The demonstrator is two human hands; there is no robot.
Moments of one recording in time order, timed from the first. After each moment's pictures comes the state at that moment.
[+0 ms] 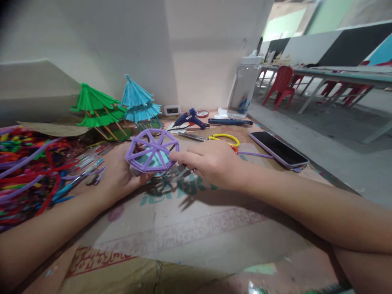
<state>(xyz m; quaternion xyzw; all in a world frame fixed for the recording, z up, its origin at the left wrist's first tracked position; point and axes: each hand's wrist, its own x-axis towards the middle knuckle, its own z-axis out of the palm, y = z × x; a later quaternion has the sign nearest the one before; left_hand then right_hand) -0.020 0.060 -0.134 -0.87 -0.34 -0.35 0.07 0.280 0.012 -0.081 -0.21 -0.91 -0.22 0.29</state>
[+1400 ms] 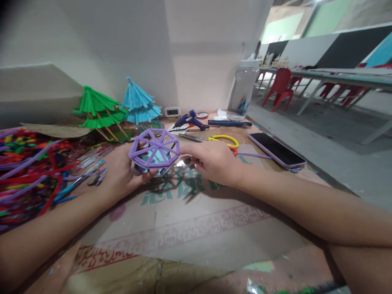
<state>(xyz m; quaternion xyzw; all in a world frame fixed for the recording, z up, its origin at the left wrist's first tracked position) -0.017 0.057 -0.132 -0.87 -0.33 -0.37 0.06 0.281 0.023 -0.101 -0.28 -0.88 -0.12 0.36</state>
